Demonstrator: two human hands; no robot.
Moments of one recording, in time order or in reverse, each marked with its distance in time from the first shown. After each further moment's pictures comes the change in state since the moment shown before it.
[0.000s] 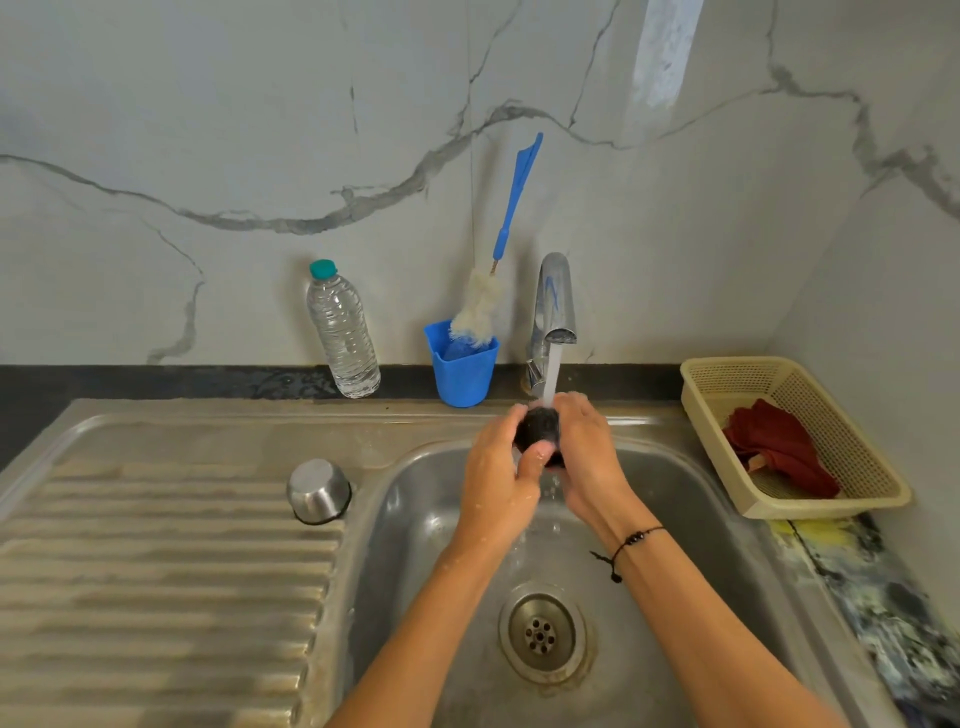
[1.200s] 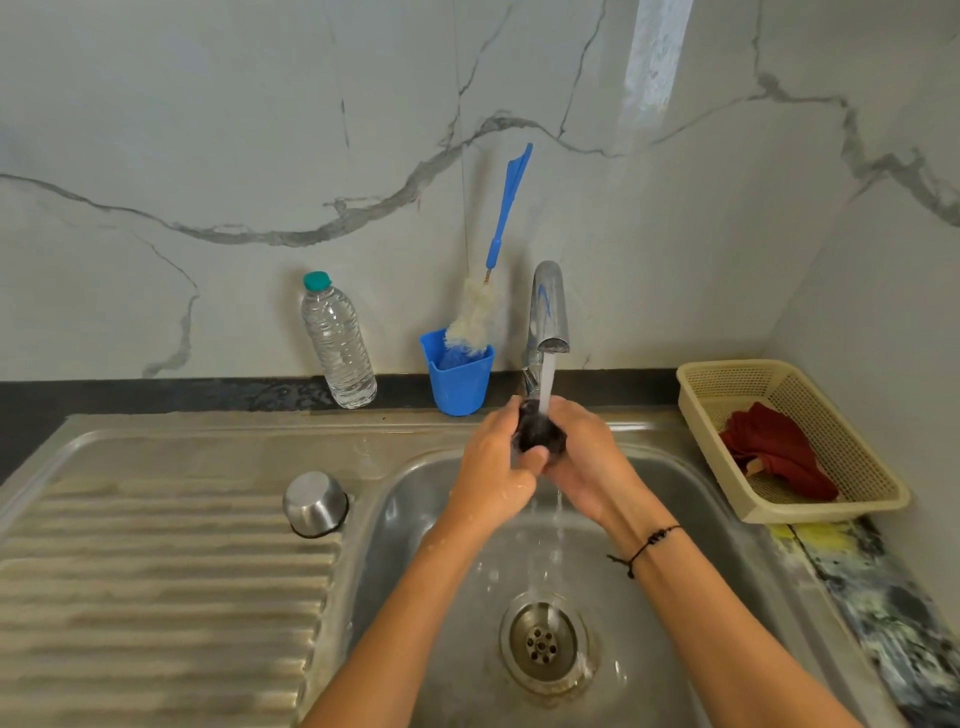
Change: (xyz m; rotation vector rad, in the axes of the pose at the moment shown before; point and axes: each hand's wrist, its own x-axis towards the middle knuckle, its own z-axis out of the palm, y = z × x) left_hand 0.021 0.005 -0.009 0.160 -0.195 0.003; right_hand 0.004 -0.009 -0.010 0.202 -0.204 0.179
